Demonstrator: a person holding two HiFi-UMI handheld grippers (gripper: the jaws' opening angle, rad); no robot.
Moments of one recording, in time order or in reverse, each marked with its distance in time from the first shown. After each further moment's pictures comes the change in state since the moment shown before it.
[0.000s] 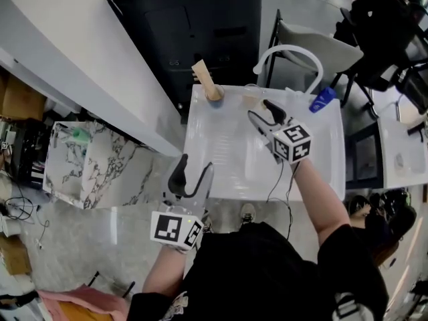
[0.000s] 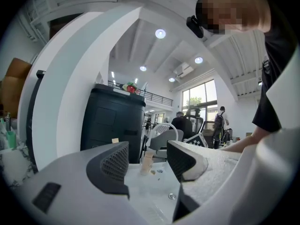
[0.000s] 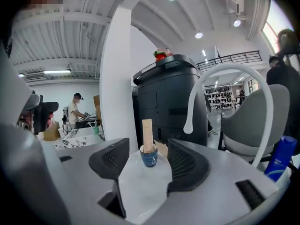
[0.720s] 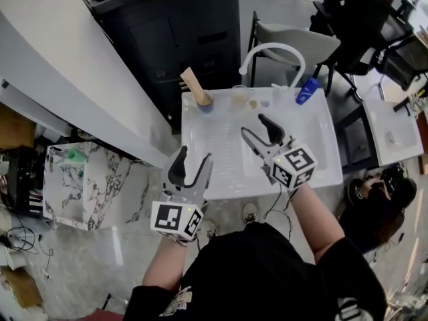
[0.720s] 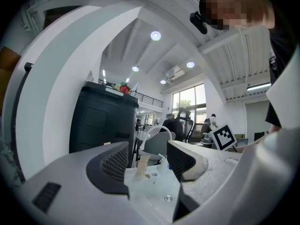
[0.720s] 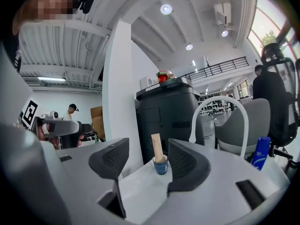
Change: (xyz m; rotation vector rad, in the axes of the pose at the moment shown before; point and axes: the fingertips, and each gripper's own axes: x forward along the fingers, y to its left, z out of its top) left arm 0.012 0.011 0.015 0.001 -0.016 -0.136; right arm -0.072 0.079 0.048 0.047 -0.144 -0.082
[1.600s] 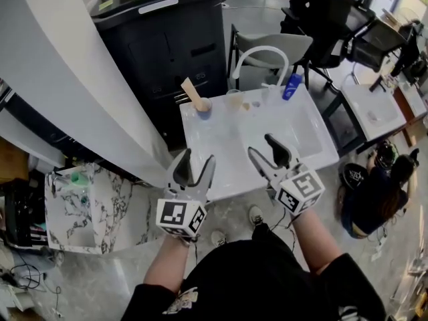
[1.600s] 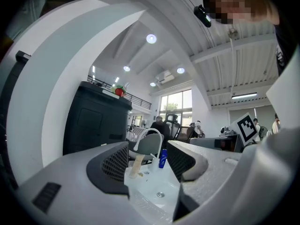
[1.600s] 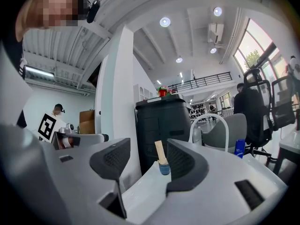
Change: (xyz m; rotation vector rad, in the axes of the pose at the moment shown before) left arm -0.059 0.030 0.017 -0.018 -0.016 -0.181; right arm -0.065 0.121 0.030 -0.018 -0.092 -0.215
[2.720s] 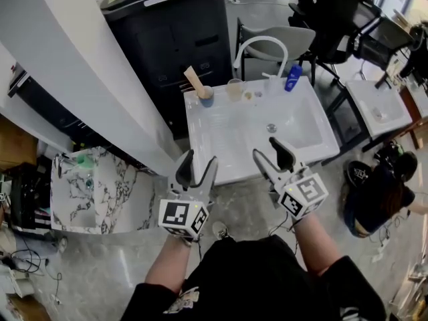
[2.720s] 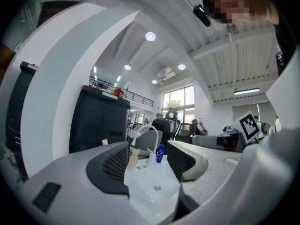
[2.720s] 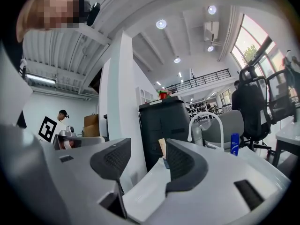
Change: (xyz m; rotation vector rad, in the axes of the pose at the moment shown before) left arm -0.043 -0.052 -0.009 0.018 0.035 0.049; right arm -0.066 0.015 -0.005 0.049 -0.012 0.022
